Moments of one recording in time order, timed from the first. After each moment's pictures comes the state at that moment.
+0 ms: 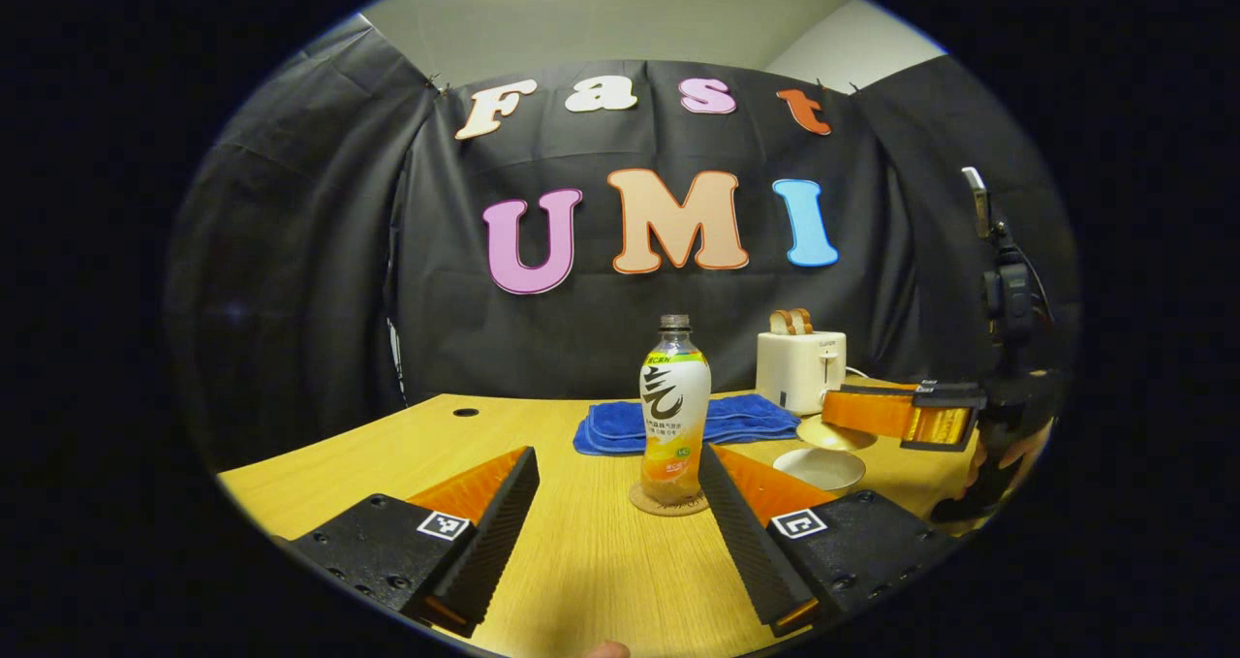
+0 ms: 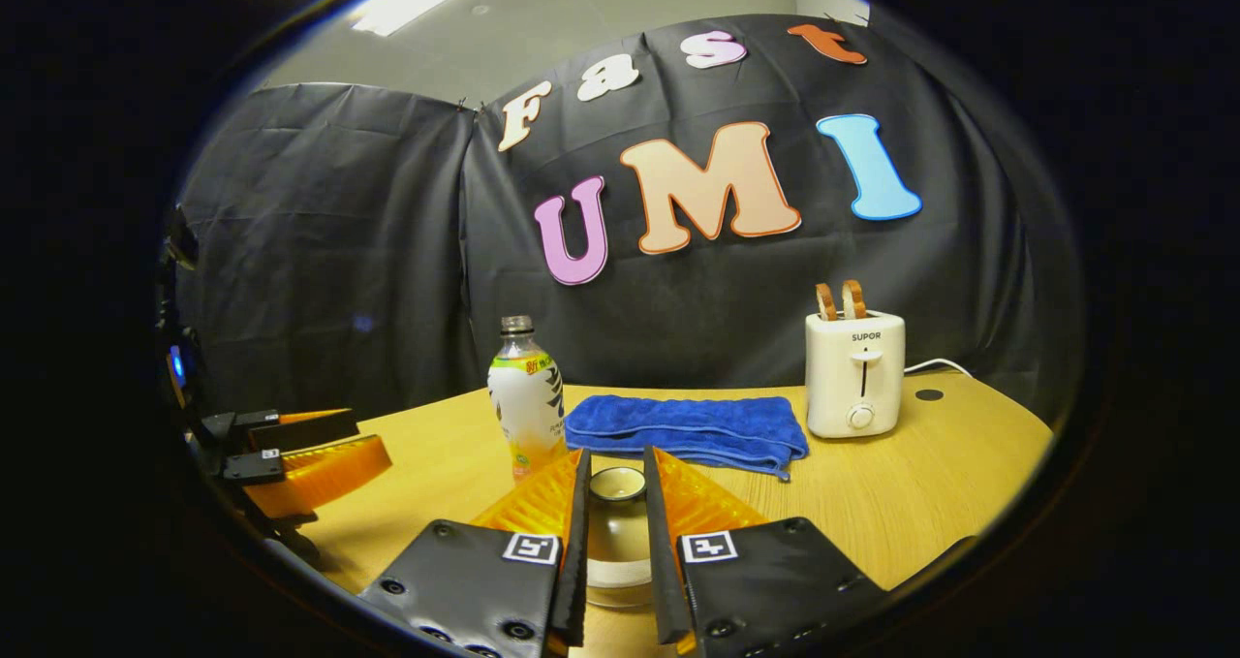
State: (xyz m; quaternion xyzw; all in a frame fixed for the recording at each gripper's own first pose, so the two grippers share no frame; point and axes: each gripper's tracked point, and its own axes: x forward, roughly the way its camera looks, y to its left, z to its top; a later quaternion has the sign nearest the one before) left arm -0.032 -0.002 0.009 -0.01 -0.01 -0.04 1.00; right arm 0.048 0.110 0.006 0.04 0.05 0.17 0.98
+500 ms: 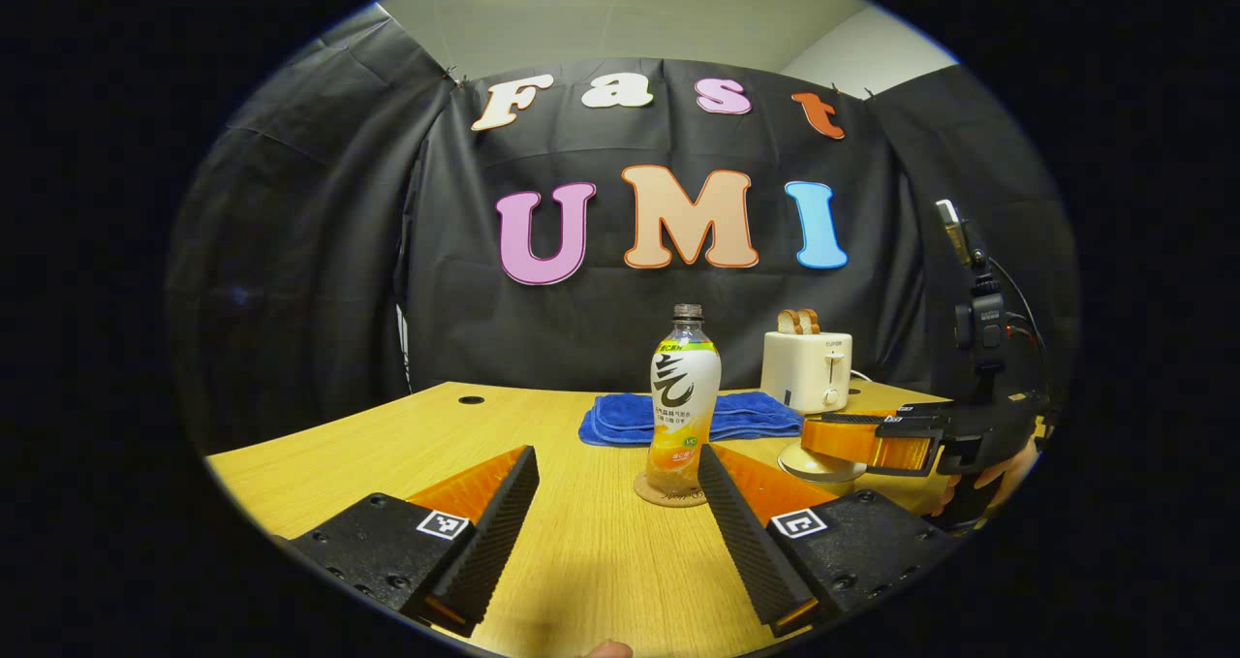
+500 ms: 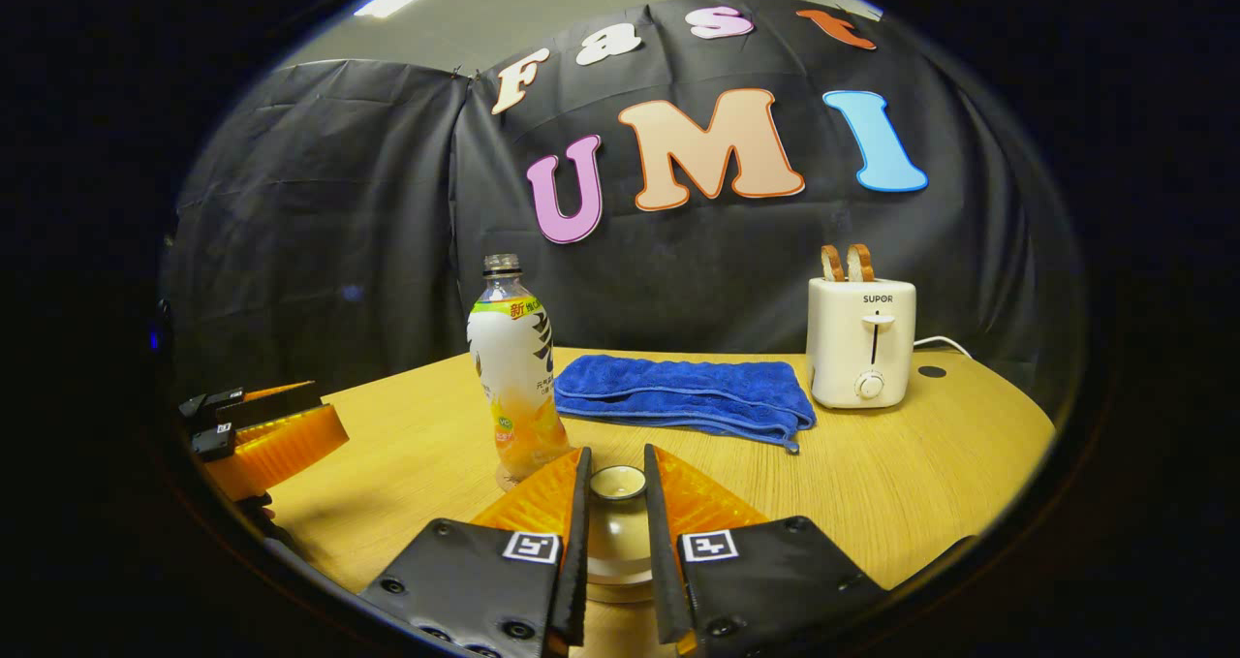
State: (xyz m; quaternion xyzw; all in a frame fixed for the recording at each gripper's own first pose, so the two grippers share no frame) left arm -0.035 0.002 0.001 -0.02 -0.01 -0.04 1.00; right arm 0.052 0.117 -0.025 0.01 0.09 0.16 0.98
